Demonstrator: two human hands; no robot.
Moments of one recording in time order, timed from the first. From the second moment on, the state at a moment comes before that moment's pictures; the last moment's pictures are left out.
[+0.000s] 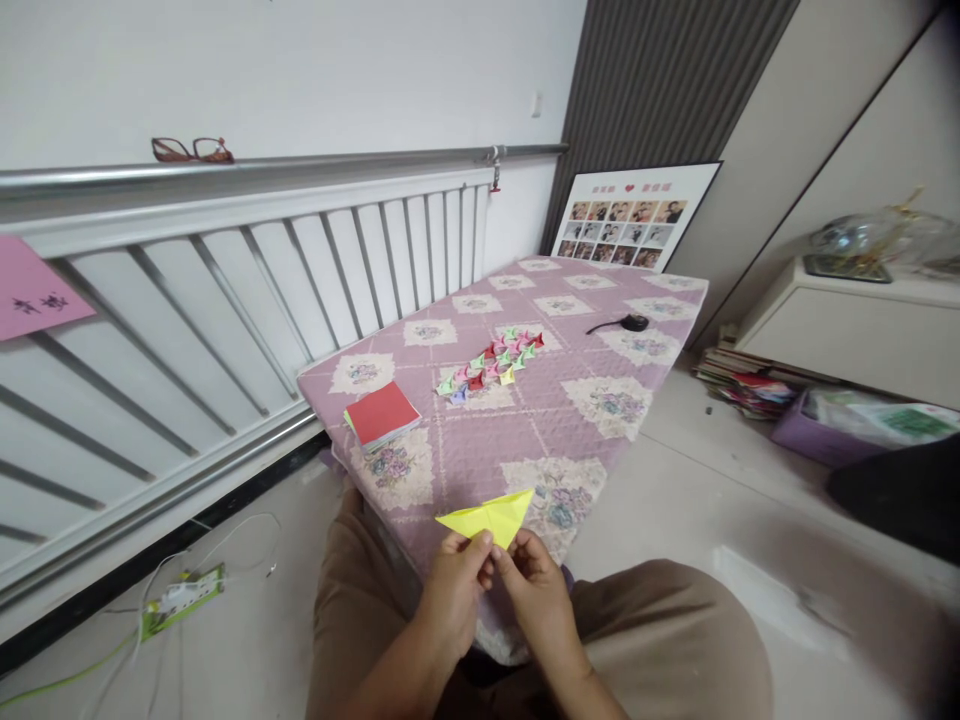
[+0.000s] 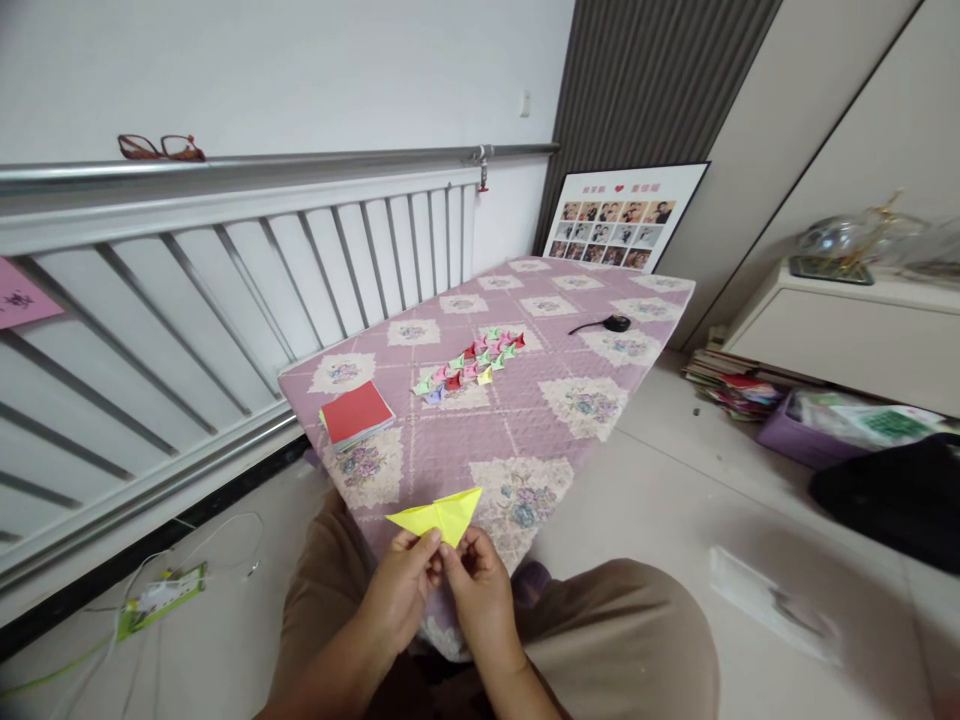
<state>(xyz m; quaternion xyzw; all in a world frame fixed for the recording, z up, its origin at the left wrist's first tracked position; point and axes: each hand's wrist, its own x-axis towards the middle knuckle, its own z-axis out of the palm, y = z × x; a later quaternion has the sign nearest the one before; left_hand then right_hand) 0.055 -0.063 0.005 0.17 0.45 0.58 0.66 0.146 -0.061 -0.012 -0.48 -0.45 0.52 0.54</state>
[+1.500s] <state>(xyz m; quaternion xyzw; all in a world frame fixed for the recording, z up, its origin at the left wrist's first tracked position) 0.023 -0.075 0.016 0.41 0.53 0.50 0.56 0.177 -0.076 0.052 -0.44 -0.78 -0.03 0.45</state>
